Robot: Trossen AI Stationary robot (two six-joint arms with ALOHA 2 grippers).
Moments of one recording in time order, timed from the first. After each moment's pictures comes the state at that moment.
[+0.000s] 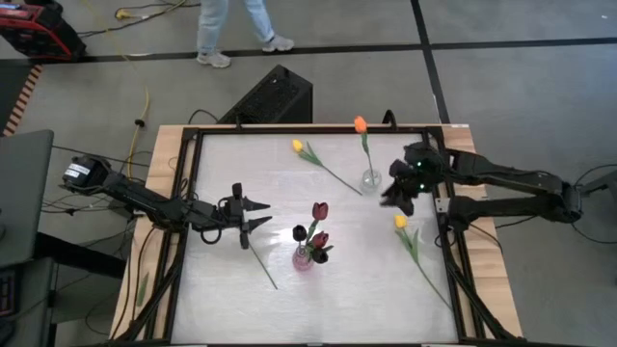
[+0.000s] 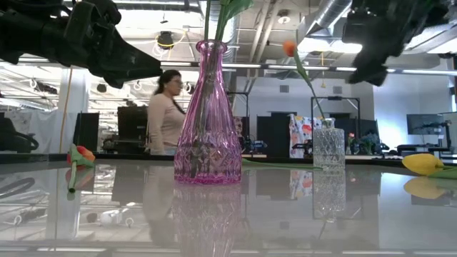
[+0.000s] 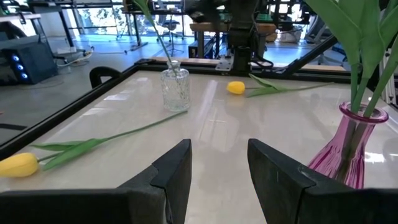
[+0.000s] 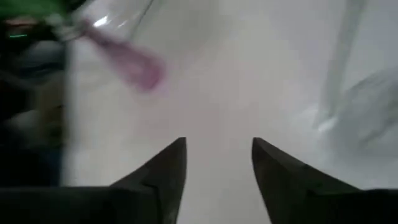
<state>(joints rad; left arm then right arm) -0.26 1.06 0.21 0.74 -0.49 -0.06 -0.34 0.85 0.74 -0.70 -0.39 0.27</state>
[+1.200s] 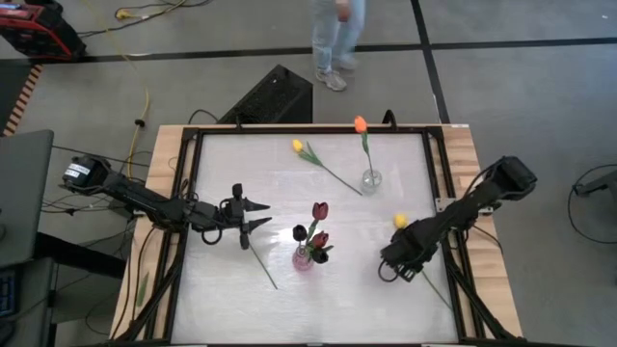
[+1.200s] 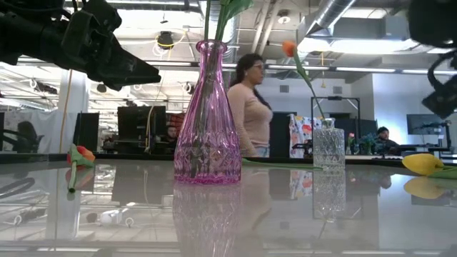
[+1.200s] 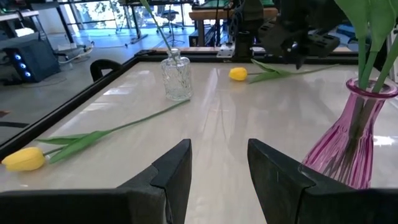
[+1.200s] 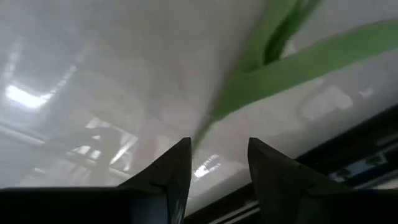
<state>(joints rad) -0.26 1.06 0.21 0.69 -0.49 -0.04 0.52 1.47 0.76 -1.04 -0.31 1.26</state>
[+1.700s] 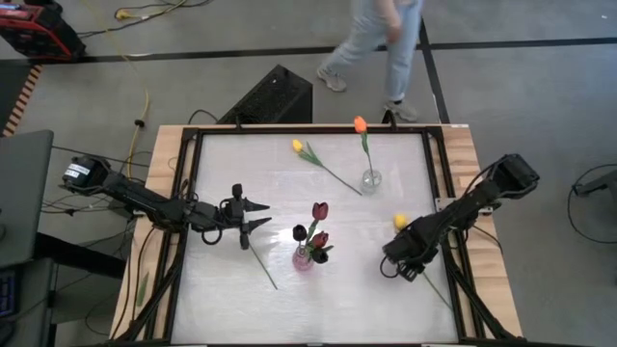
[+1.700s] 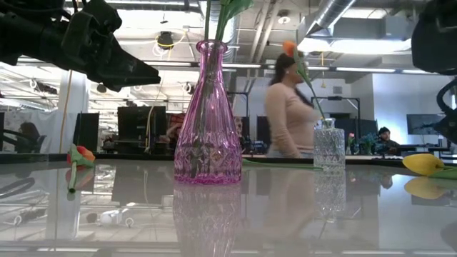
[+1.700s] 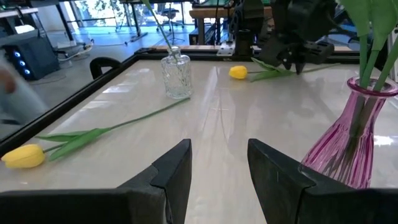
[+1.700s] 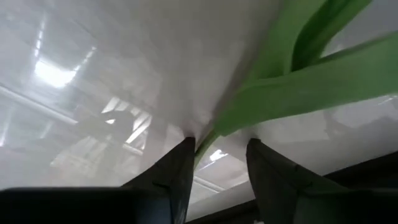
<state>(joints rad) -0.26 1.06 0.21 0.68 -0.49 -0.05 0.51 1.48 0.58 -0.77 -0.42 1.26</state>
